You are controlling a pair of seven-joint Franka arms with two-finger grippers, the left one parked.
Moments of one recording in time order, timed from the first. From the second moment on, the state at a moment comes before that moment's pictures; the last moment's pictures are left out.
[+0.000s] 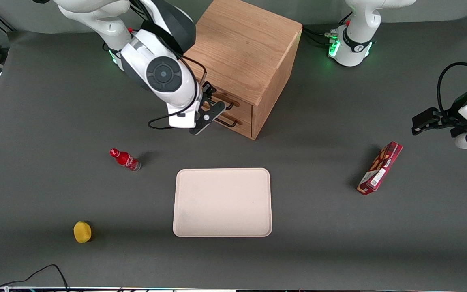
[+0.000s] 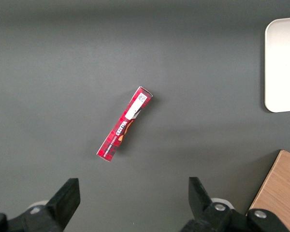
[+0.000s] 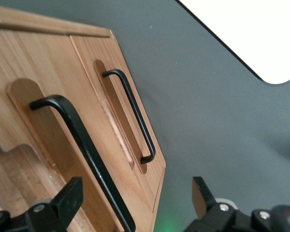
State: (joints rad) arm 0.09 0.40 0.70 -1.58 -0.05 1.65 0.07
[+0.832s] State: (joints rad) arm 0.02 0.42 0.81 -1.61 -0.12 1.67 0.04
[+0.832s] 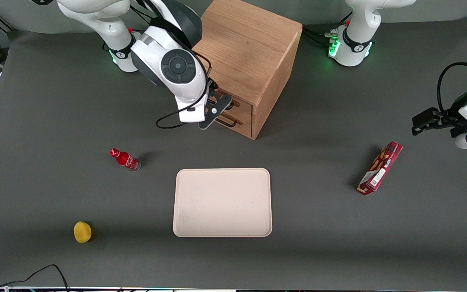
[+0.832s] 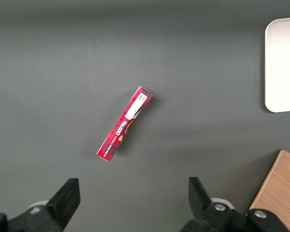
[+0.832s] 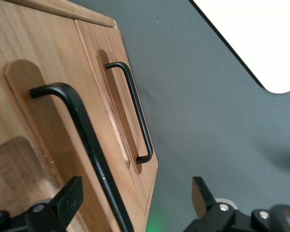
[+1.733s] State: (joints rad) arm -0.15 0.53 1.04 -1.62 -0.23 1.69 0.03
